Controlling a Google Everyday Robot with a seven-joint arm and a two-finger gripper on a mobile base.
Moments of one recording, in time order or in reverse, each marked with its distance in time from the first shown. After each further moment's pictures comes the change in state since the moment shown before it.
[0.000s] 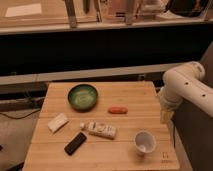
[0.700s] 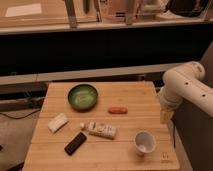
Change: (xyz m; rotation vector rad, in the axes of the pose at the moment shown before) arm -0.002 0.004 0.001 -0.002 0.002 -0.015
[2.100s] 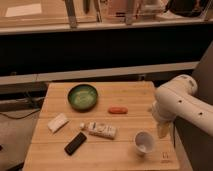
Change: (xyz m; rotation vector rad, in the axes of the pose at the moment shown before) arm -0.045 0.077 0.005 -0.028 0.011 -0.271
